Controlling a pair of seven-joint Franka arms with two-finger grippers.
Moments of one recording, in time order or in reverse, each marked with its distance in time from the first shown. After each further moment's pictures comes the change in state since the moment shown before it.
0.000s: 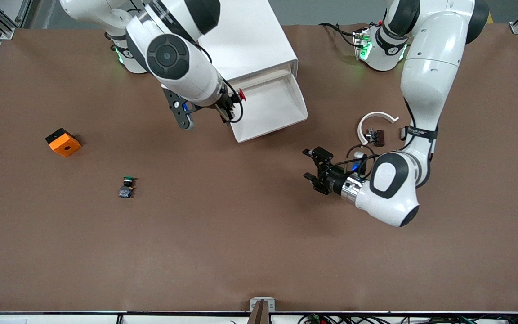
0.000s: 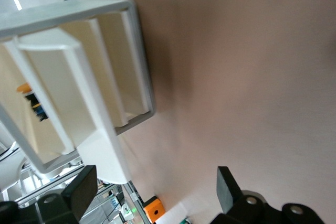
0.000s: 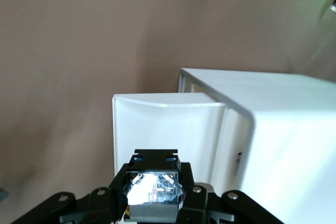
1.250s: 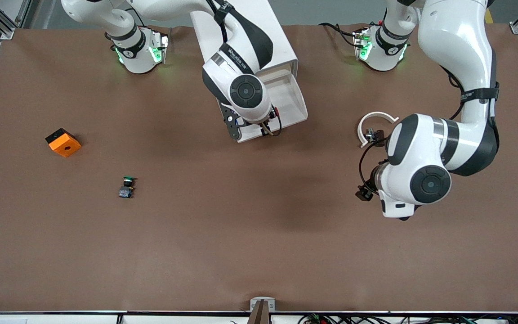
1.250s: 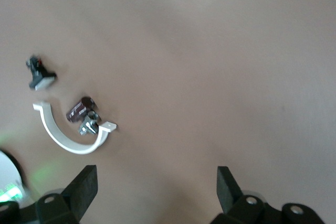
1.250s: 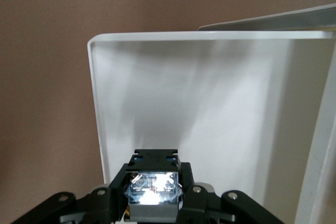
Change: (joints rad) left arm -0.073 -0.229 0.020 0.031 0.828 0.042 0.989; right arm 0.150 0.201 -0.006 -0.033 -0.002 0.222 0.128
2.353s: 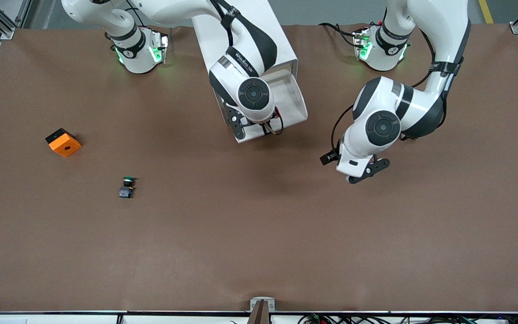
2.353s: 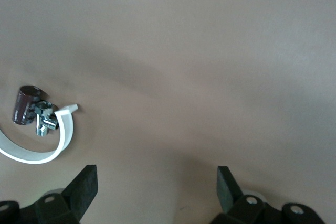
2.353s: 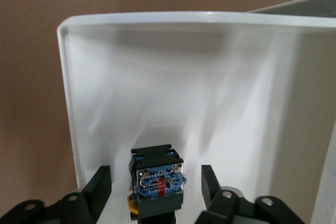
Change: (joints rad) left arm 0.005 -0.269 -0.202 -0.583 0.003 0.425 0.146; right arm 0.028 0.020 -0.008 -0.015 -0.003 0.005 -0.001
